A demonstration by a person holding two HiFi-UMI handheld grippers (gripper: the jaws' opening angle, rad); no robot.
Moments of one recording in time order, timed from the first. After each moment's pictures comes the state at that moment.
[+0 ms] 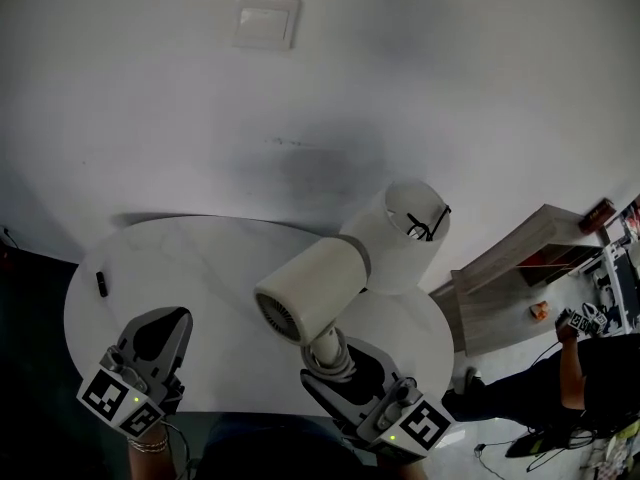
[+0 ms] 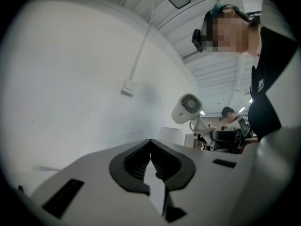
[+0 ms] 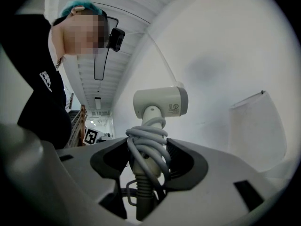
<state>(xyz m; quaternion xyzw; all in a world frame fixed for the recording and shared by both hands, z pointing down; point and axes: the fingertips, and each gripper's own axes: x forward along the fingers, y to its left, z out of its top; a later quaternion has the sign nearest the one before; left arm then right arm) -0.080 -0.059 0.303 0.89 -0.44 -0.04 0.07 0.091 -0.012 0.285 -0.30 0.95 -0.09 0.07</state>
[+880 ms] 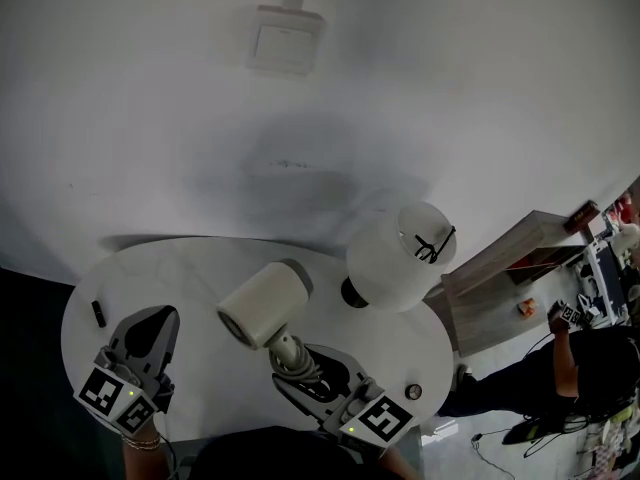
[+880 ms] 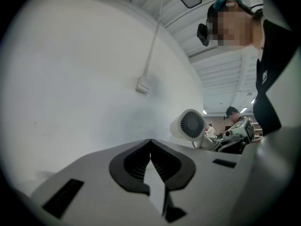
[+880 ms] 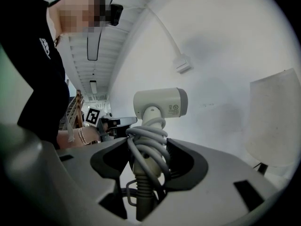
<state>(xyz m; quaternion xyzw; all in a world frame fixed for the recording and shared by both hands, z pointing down) -0.148 -0.124 0.317 0.89 -0.45 -0.03 0.08 0.011 -0.057 0.343 -0.31 0.94 -0.11 -0.04</state>
